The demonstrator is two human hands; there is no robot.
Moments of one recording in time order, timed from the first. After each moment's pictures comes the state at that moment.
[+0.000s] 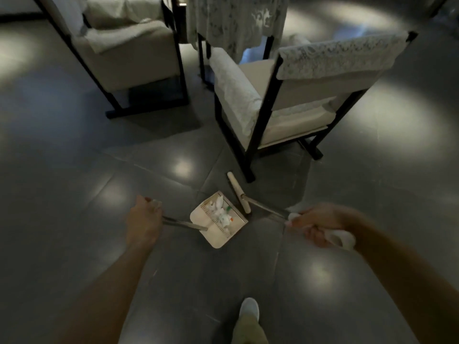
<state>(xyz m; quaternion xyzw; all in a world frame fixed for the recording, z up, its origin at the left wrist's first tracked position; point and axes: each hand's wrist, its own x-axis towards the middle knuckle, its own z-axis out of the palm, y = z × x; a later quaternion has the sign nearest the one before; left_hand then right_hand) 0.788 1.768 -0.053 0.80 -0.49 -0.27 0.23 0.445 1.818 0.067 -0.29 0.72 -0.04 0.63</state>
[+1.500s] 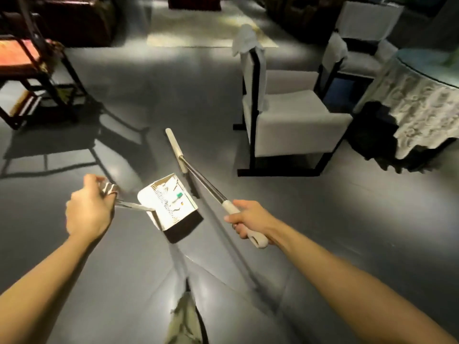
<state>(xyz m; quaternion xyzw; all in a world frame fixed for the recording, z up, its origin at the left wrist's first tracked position) 1.913 2.517 0.070 0.92 0.28 0.14 0.25 1.937 2.221 0.046 -0.67 0.14 0.33 0.65</state>
